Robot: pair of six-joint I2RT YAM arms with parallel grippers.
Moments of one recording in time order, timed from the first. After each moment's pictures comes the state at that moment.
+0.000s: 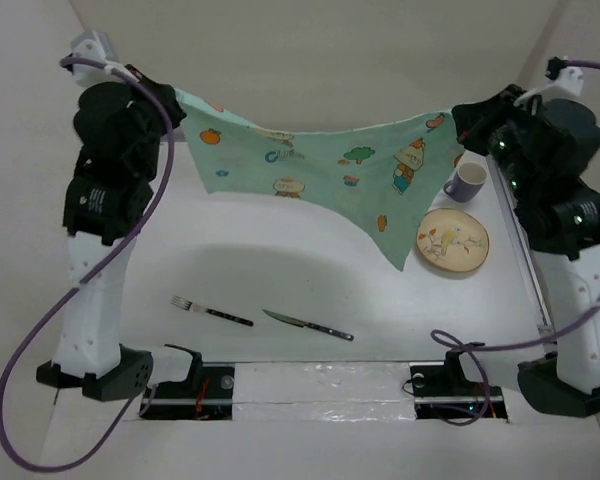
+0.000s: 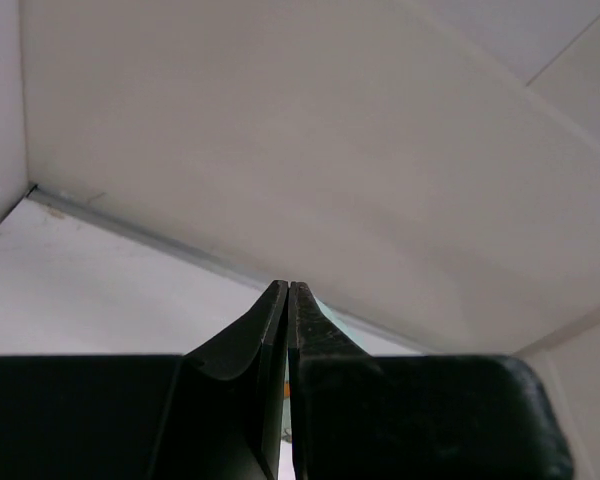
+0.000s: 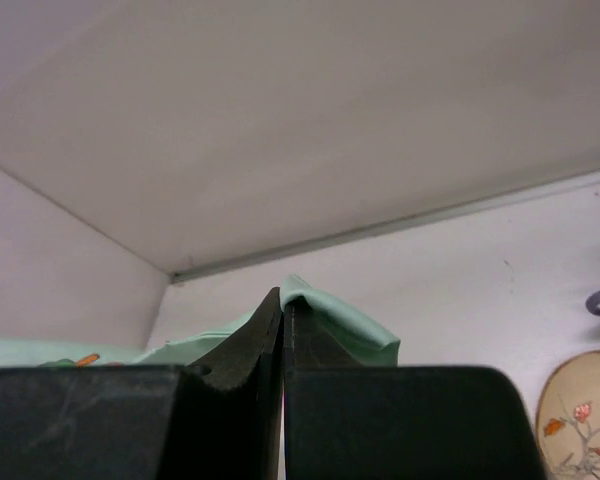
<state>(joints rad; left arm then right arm) -0.28 1.29 2.01 -0.67 -0.37 -0.51 0.32 1.17 1.88 -0.66 0.20 0.52</state>
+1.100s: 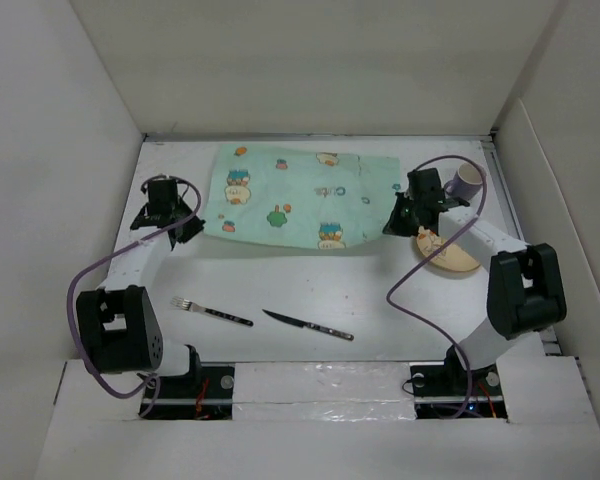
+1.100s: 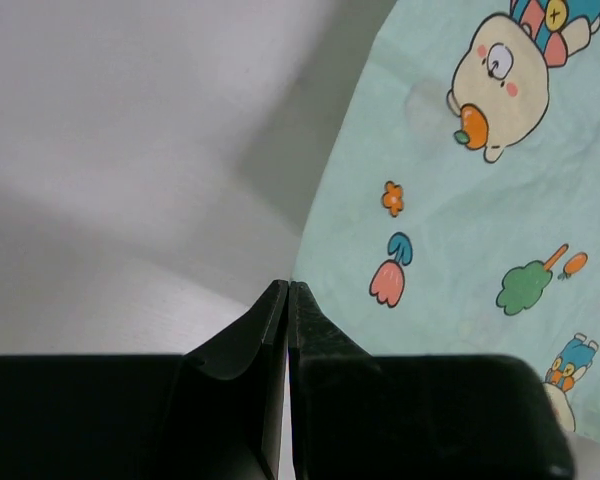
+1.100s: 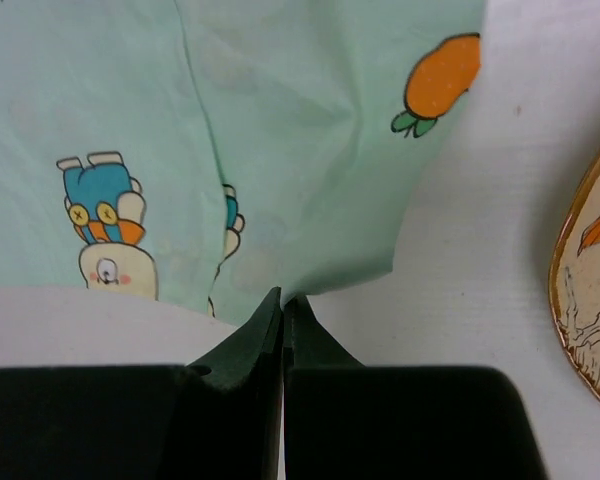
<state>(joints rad) 0.06 1.37 0.97 -0.39 0.01 -0.61 0.23 1.57 1.10 -0.39 -0.13 0.53</state>
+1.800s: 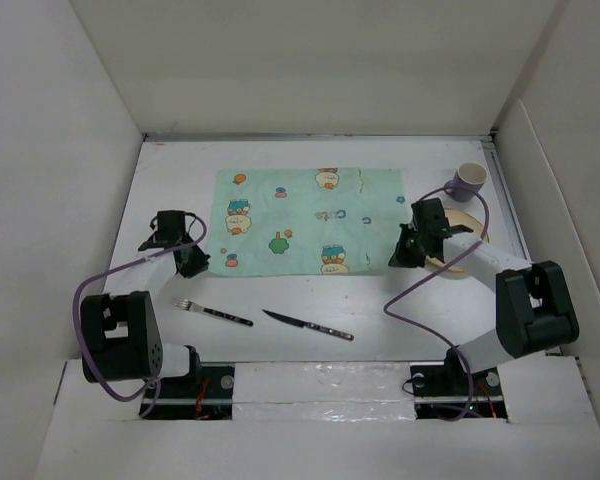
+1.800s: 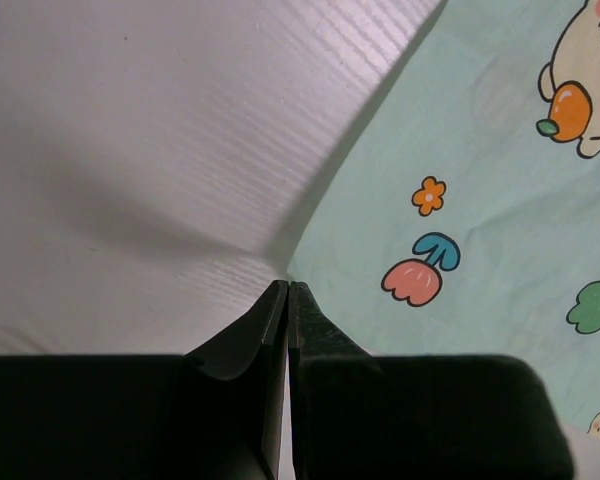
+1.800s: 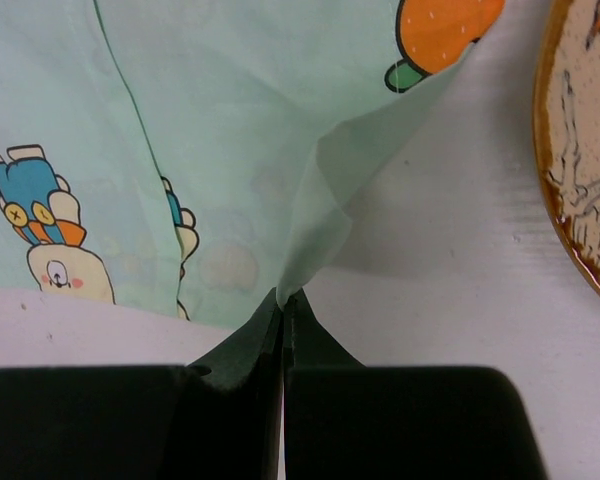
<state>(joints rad) 0.06 1.34 0.69 -0.40 0.00 -0.62 0.23 1.50 0.82 -0.37 -0.16 0.52</state>
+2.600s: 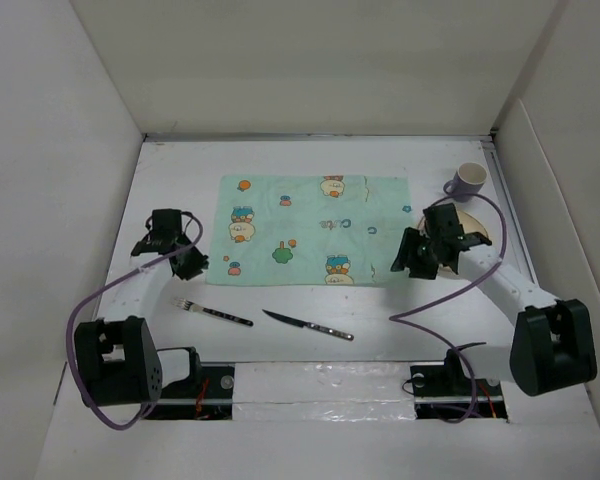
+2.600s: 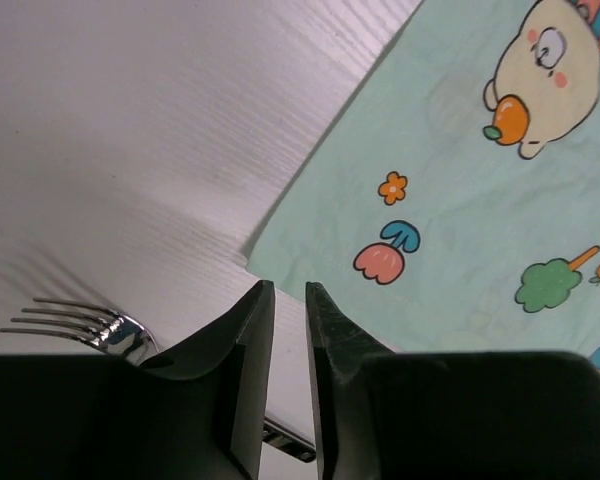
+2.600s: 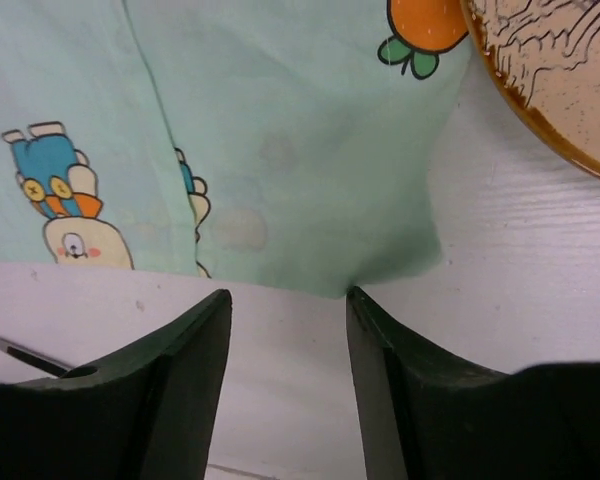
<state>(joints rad) 0.05 1.23 0.72 -0.57 0.01 -0.64 0.22 1.29 0.76 -0.54 -0.14 0.51</state>
